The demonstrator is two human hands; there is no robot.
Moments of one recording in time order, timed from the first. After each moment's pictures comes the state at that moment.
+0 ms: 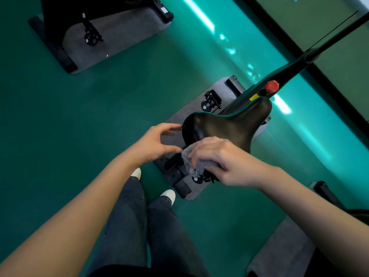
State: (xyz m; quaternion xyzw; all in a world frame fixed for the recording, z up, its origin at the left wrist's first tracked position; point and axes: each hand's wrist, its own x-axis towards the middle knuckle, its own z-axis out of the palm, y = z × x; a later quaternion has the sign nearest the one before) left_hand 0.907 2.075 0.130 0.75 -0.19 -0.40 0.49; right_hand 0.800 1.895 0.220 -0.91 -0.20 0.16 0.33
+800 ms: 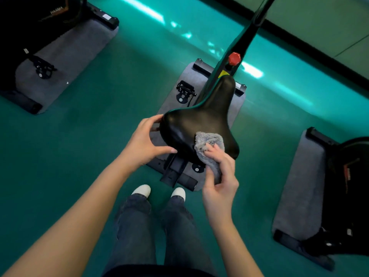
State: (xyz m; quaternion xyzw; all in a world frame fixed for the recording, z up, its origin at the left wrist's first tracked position) left_hand 0.925 2.055 0.137 0.77 -0.30 -0.37 0.43; right_hand 0.729 1.998 0.166 -0.72 0.41 -0.36 0.42
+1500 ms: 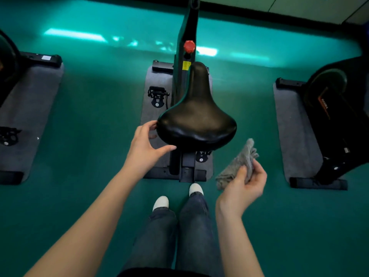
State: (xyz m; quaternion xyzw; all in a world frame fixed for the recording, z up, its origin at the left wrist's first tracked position) left_hand 0.960 2.054 0.133 0.74 -0.42 -0.37 0.37; right_hand 0.760 2.060 0.158 -0.26 0.69 -0.61 0.30
